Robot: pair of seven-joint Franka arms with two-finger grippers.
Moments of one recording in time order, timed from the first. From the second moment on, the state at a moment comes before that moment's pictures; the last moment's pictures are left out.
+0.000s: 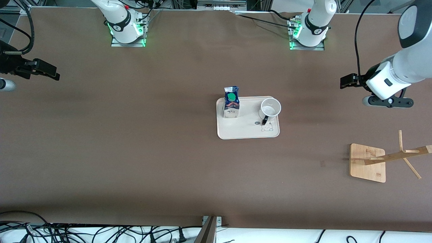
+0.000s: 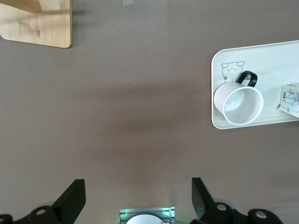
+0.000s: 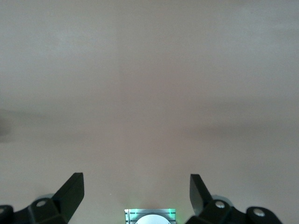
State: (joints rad) left arm 0.03 0.05 -0.09 -1.74 -0.02 1.55 -0.02; right arm -0.09 0.06 0.08 -1.51 0.00 1.44 0.04
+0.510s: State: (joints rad) left arm 0.03 0.03 -0.14 -1.89 -0.02 1.75 -0.06; right arm -0.09 0.06 0.08 -1.51 0.00 1.44 0.04
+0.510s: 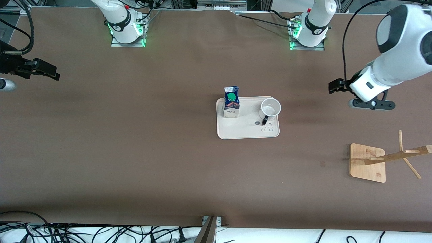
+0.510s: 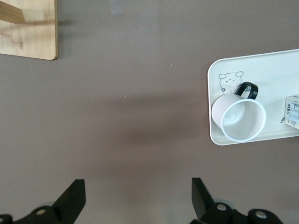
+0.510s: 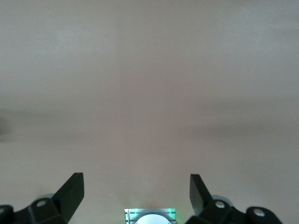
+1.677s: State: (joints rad) left arm 0.01 0.05 -0.28 -2.14 -0.05 2.05 -0.21; right arm -0.09 0.06 0.08 -1.51 0.00 1.44 0.04
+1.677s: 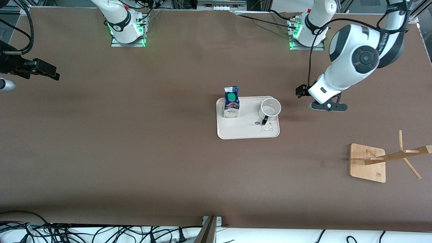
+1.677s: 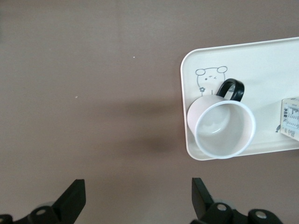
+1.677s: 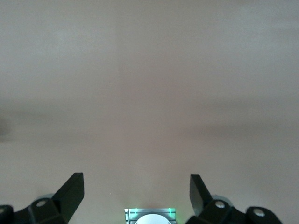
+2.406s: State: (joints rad) left arm -0.01 0.17 -0.32 -2.15 -0.05 2.22 -0.26; right arm -0.09 0.06 0.08 -1.51 0.00 1.44 0.04
